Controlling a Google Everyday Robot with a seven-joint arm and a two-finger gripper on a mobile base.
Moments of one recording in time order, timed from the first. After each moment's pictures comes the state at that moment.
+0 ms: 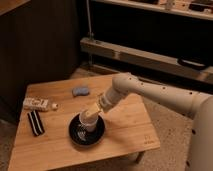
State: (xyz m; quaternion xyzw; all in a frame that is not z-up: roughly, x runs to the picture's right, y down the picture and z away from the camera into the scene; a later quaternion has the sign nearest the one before) arm -0.052 0.126 0.776 -0.46 -0.07 0.51 0.72
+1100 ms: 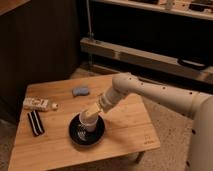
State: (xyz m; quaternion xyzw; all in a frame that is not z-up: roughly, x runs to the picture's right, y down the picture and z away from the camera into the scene) arm -0.052 0.126 0.776 -0.46 -0.07 0.51 0.72
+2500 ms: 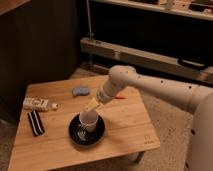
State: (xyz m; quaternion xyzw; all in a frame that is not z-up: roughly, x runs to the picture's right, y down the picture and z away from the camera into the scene) arm -0.061 0.053 0.752 -0.40 -0.09 0.44 0.80
